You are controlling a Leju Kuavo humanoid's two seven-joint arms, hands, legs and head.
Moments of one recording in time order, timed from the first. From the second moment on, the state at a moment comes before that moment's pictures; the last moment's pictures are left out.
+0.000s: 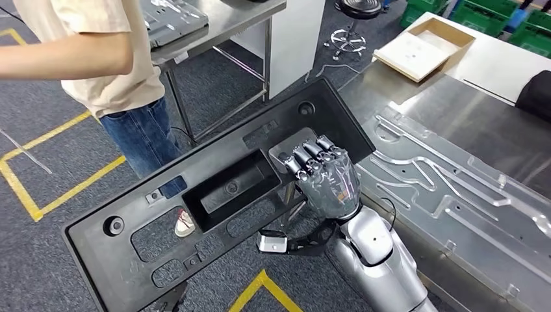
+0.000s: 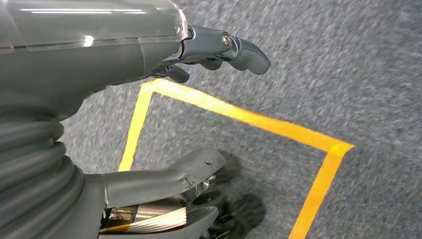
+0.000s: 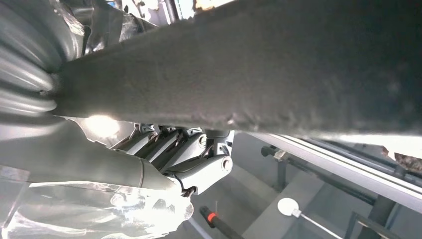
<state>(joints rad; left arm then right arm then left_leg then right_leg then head) -0.29 -0.03 -1.51 -0.14 1.18 0.19 -0.37 -0.39 0.01 0.47 -1.62 1.38 -0.70 -0.20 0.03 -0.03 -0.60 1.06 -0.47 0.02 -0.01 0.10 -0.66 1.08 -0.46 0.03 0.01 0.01</state>
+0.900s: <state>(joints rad) -0.29 -0.03 -1.51 -0.14 1.16 0.15 -0.37 -0.40 0.01 0.47 -1.61 1.37 -0.70 -0.21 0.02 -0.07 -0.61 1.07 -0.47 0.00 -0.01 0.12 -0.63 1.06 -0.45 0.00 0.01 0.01</state>
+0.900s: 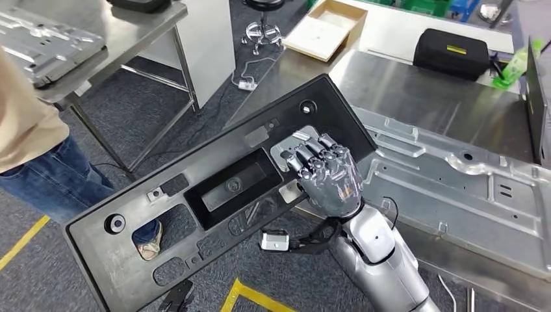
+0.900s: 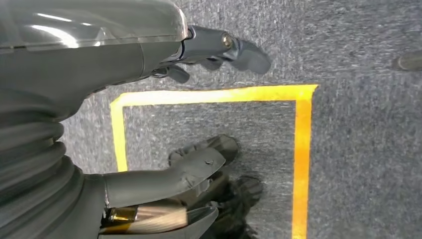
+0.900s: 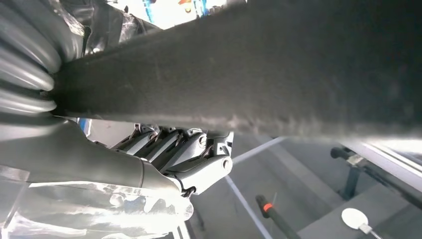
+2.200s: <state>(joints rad) -0.28 -0.01 -1.51 -0.14 1.16 0.13 -0.38 -0.39 0.01 0.46 -1.61 1.35 -0.70 -0.23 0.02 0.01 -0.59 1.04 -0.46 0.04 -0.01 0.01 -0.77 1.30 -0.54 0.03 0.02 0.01</state>
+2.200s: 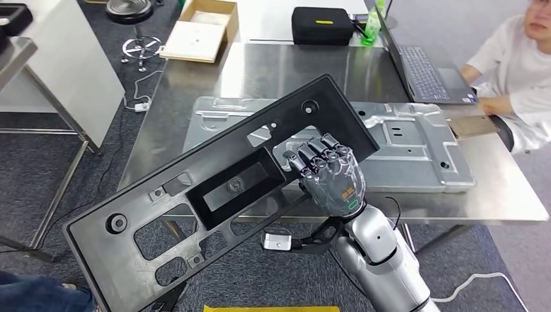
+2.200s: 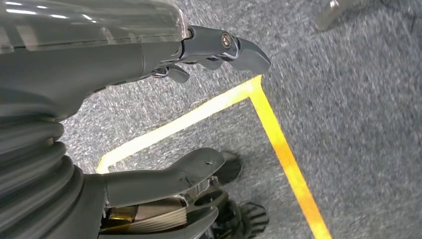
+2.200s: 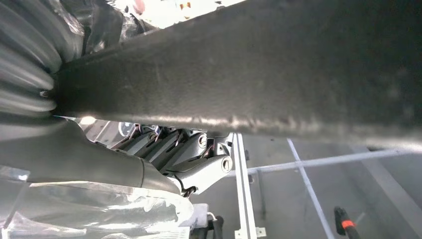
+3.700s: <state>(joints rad) -0.27 -0.01 -1.51 -0.14 1.17 0.11 -0.41 -0.49 -0.10 0.16 -1.22 1.08 -0.70 -0.20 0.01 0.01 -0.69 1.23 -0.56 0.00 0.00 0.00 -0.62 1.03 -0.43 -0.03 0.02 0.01</state>
